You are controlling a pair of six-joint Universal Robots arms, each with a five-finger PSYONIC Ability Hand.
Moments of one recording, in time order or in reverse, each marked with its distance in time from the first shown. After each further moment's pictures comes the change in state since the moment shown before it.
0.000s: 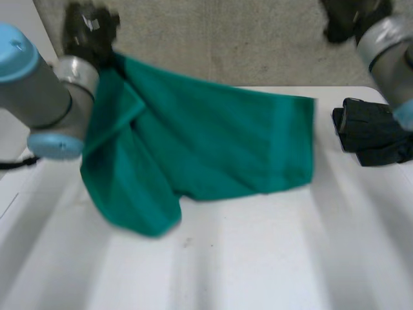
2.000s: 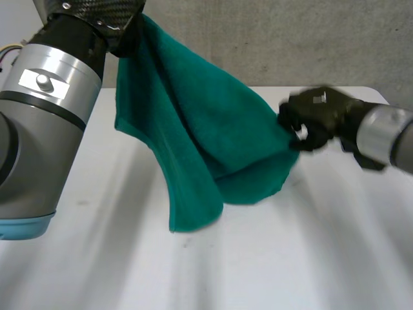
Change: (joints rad) left arm -0.230 0.514 -0.434 0.050 0.025 -0.003; right arm -0.027 -0.327 0.587 0.400 -0.328 0.024; left_hand 0.000 0.002 0.002 0.000 0.000; right_hand -0.012 0.000 0.001 0.000 -0.001
